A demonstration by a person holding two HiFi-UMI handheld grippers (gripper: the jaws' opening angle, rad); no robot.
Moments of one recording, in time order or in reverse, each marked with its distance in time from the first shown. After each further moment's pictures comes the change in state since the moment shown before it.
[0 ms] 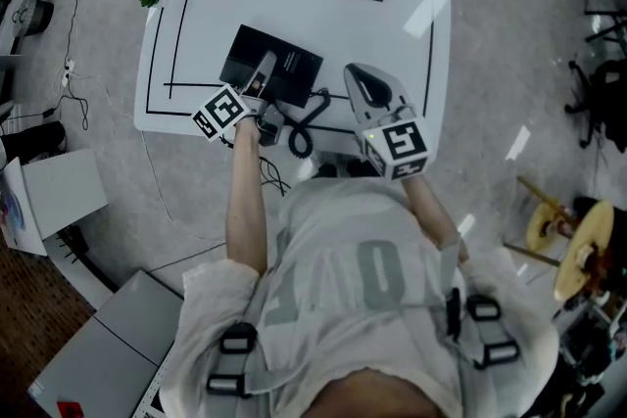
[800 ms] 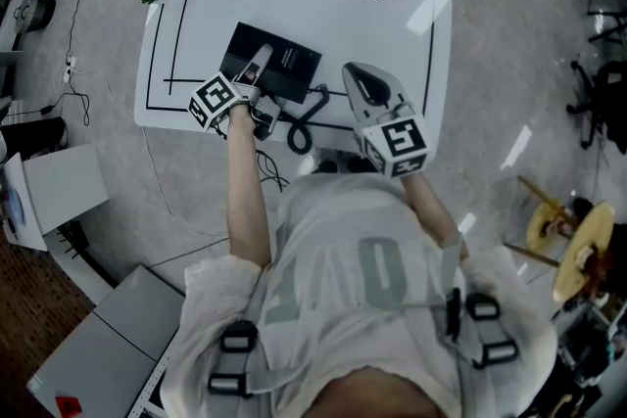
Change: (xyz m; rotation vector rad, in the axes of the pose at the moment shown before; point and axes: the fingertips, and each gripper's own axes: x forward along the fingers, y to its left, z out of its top) left arm 0.004 0.013 0.001 -0.197 0.024 0.043; right arm -0.003 -0.001 -0.007 0.020 0.021 0.015
